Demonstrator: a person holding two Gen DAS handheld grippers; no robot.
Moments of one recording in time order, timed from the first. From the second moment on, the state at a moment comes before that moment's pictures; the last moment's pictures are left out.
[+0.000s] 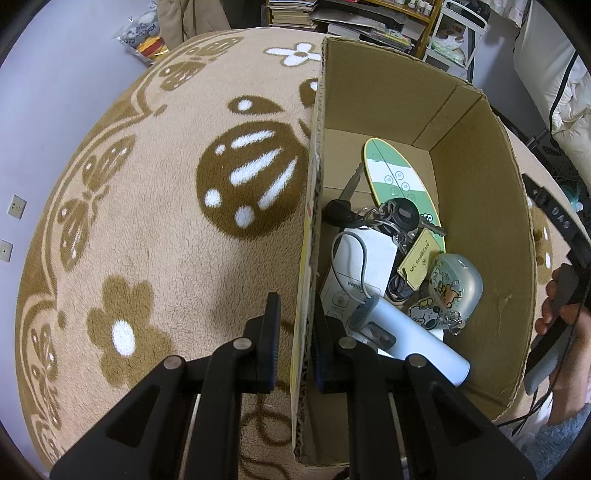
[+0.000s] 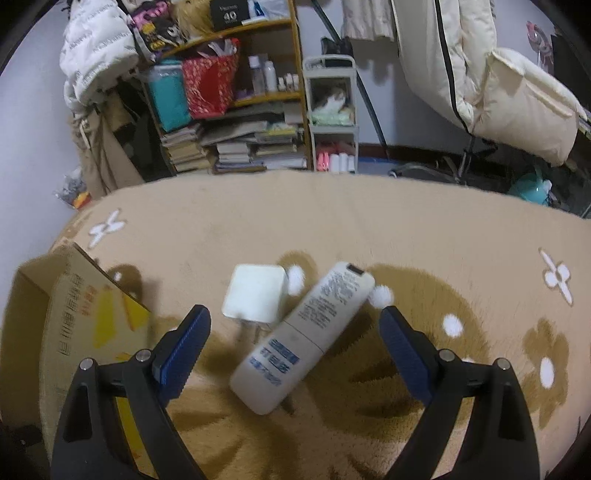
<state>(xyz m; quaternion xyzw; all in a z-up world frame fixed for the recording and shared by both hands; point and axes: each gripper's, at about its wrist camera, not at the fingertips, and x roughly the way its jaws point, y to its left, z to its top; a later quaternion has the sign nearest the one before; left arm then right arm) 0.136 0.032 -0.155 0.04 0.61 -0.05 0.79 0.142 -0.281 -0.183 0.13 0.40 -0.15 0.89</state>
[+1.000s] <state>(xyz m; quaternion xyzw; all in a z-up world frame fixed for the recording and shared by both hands) 0.139 0.035 -0.159 0.03 0.61 -0.05 0.79 0.146 -0.277 -0.227 0.13 0.45 -0.20 0.86</state>
